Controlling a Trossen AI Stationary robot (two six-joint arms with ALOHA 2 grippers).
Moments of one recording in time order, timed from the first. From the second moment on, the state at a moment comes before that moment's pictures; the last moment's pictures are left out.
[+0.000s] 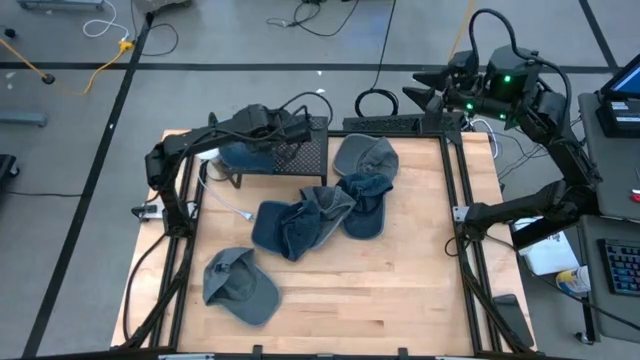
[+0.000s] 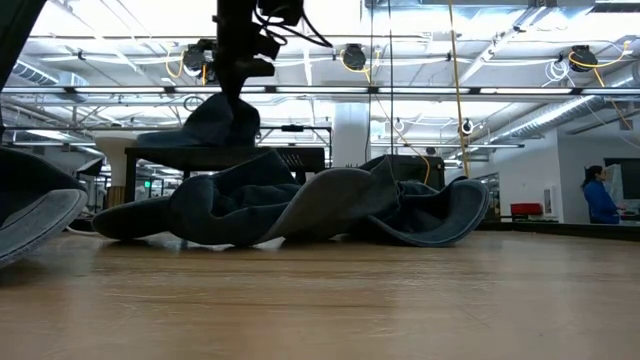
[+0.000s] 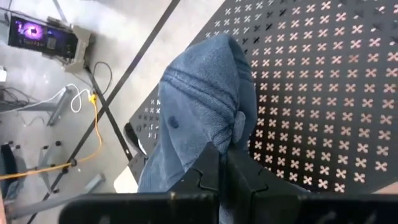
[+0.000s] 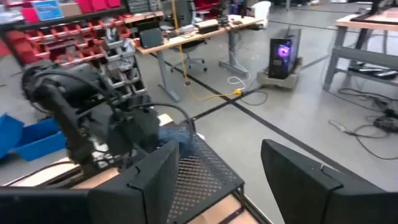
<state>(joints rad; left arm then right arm) 0.35 1.81 1.87 -1.52 -0.64 -0.38 -0.53 1.23 1.90 -0.87 -0.01 0.14</state>
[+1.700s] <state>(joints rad) 0.29 1.50 1.31 -1.37 -0.46 -0.94 -0.53 1.23 1.90 -0.94 -0.03 0.11</state>
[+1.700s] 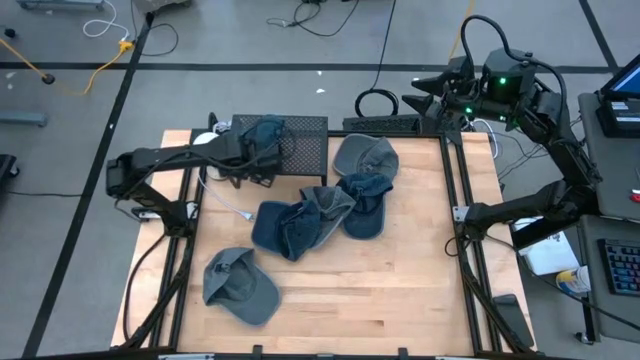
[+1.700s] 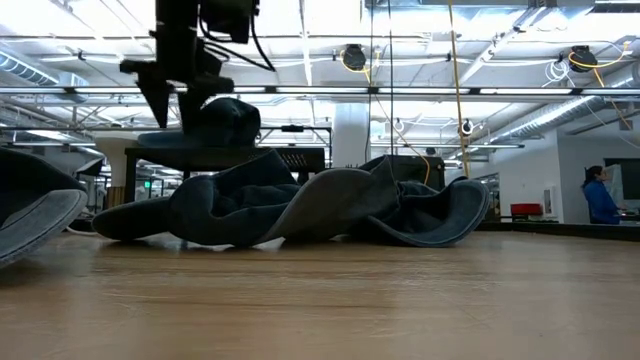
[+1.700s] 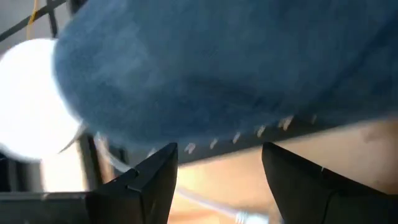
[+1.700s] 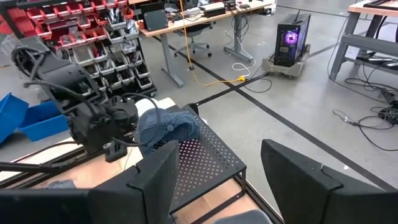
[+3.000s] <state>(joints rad) 0.21 1.23 1.39 -1.18 -0.22 -0.97 -0.46 1.33 1.90 -1.32 -0.05 0.57</state>
